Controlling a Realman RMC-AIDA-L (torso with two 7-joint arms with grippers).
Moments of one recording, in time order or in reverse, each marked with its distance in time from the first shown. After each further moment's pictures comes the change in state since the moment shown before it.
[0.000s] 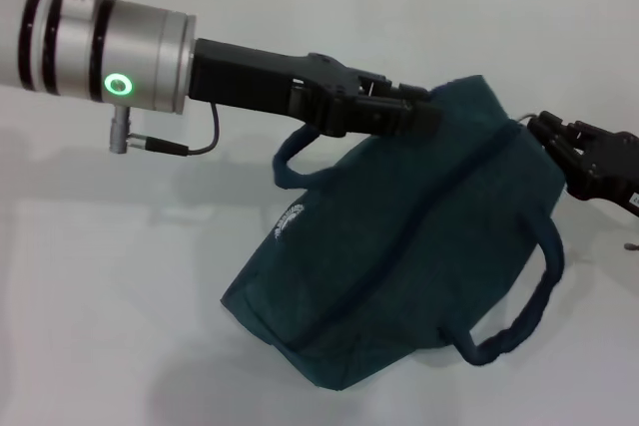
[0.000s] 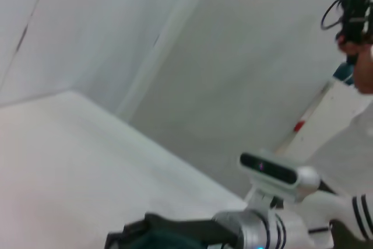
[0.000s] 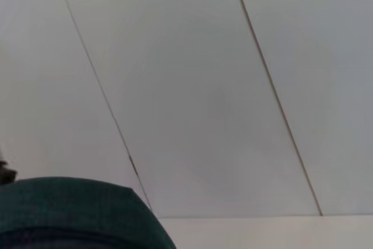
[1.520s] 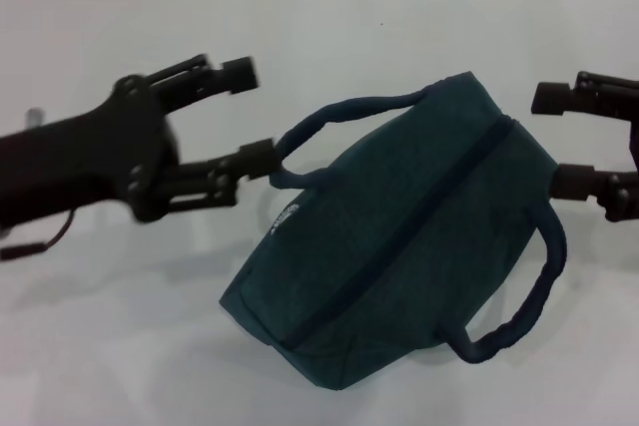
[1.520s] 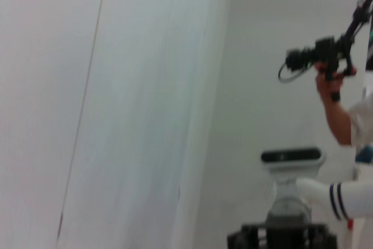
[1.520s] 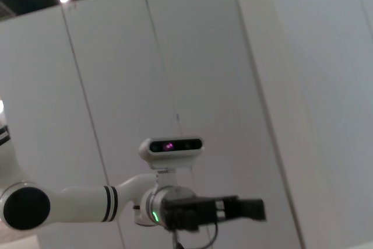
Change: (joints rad) left arm 0.443 -0.008 -0.060 0.067 -0.360 0.167 0.572; right arm 0.034 -0.139 0.126 -0.505 -0.402 -0.526 0.460
